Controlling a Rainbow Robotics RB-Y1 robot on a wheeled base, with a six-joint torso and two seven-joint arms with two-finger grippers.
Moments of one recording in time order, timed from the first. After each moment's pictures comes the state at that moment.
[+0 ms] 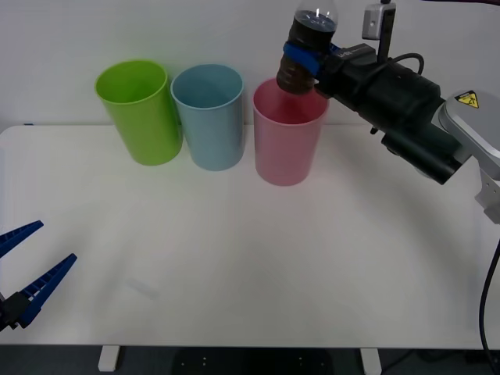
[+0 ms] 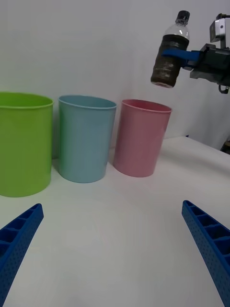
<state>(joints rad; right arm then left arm) -0.71 -0.65 0.41 -1.41 0.91 -0.29 -0.35 0.35 0.40 0.52 -1.66 -0.96 -1.22 0.00</state>
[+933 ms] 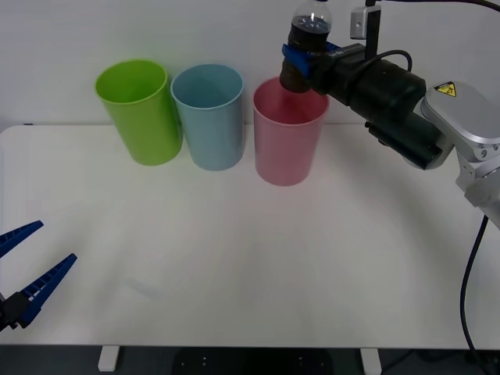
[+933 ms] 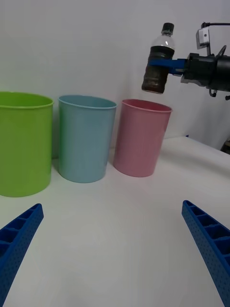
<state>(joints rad) -0.80 -0.59 0.43 -1.22 0.94 -0.29 -0.29 0.35 0.40 0.52 -1.66 -0.96 -1.22 0.00</state>
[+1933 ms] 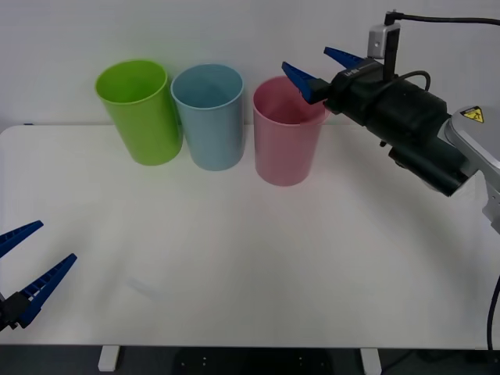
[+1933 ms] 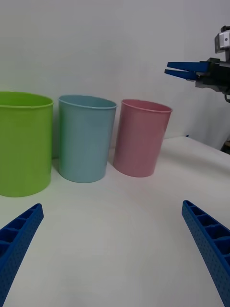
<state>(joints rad) -0.61 -0.68 0.39 -1.46 0.90 -0.29 -0.27 0.35 0.40 0.52 -1.66 -0.96 -1.22 0.00</state>
